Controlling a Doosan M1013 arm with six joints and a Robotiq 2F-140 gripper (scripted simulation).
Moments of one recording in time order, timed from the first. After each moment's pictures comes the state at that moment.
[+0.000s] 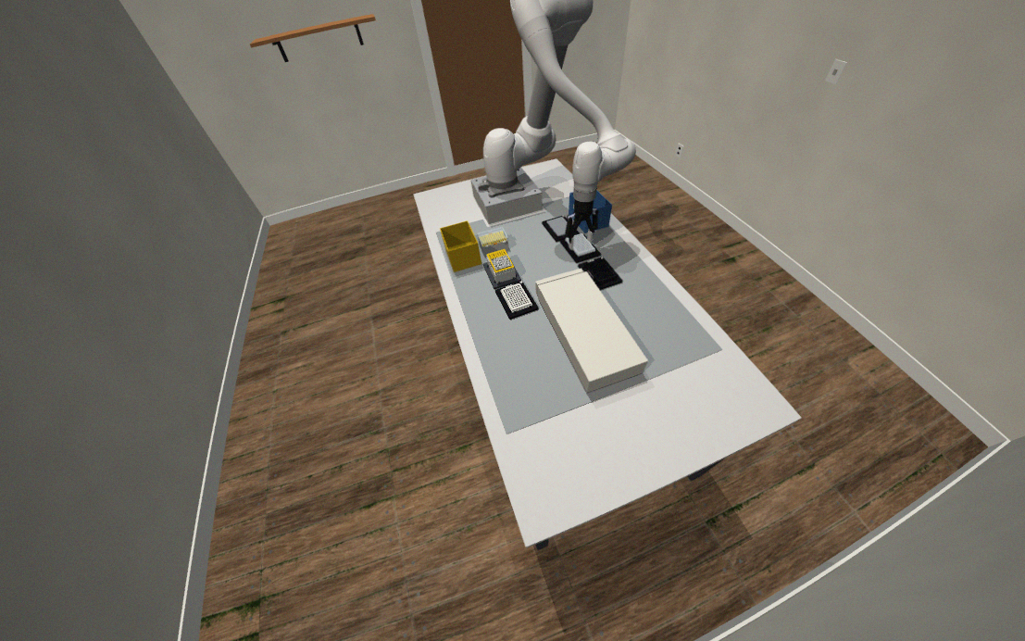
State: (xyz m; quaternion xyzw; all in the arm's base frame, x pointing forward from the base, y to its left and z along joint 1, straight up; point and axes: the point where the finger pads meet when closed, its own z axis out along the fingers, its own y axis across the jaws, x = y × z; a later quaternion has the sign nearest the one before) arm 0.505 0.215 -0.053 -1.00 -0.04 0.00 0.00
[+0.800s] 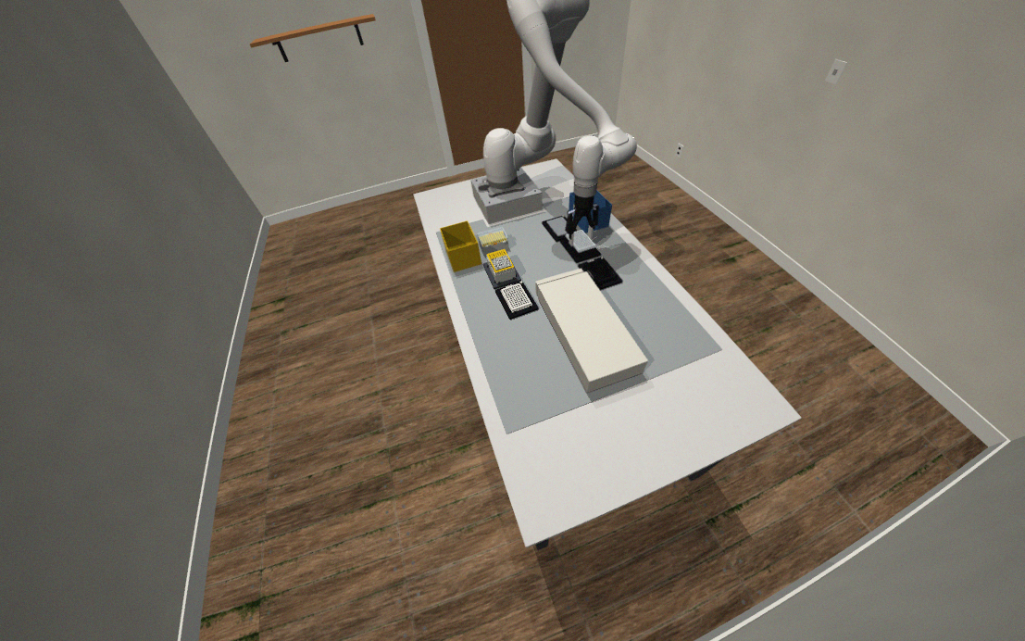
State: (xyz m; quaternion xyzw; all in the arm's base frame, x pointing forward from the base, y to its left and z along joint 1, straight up) arm 0.505 0.215 -0.032 -1.00 -0.04 0.00 0.00
